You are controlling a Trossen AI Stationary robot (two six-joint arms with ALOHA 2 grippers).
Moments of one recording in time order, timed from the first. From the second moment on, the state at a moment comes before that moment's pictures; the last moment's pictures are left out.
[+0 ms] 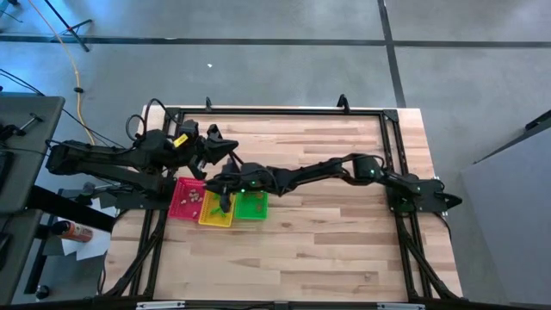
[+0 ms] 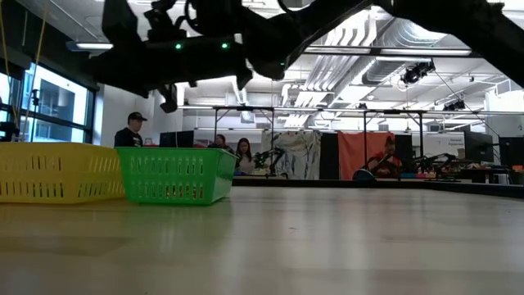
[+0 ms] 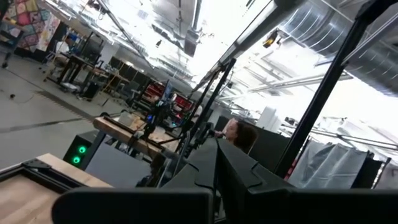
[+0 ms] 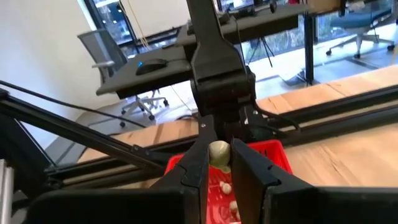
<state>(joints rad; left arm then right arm) -0.01 0.87 0.65 0.58 -0.09 -0.50 0.03 2.43 1.85 0.50 0.00 0.26</state>
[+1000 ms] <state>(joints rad) -0.01 0.87 0.65 0.58 -0.14 -0.50 0.02 2.75 2.35 0.25 -0.03 0.31</state>
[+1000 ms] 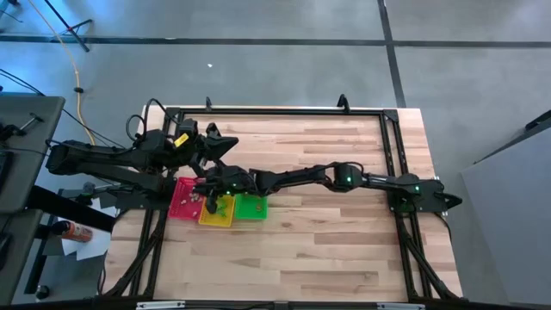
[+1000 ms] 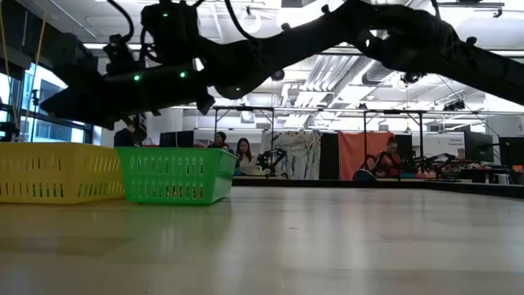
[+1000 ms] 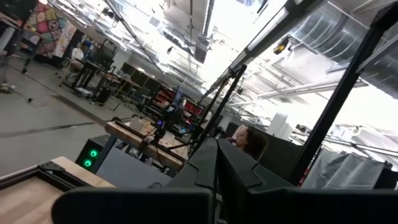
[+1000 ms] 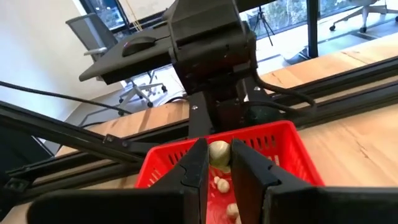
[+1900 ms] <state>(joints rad) -0.01 0.87 0.65 0.58 -0.14 -0.46 -0.01 2.77 2.32 0.26 -0.02 0.45</state>
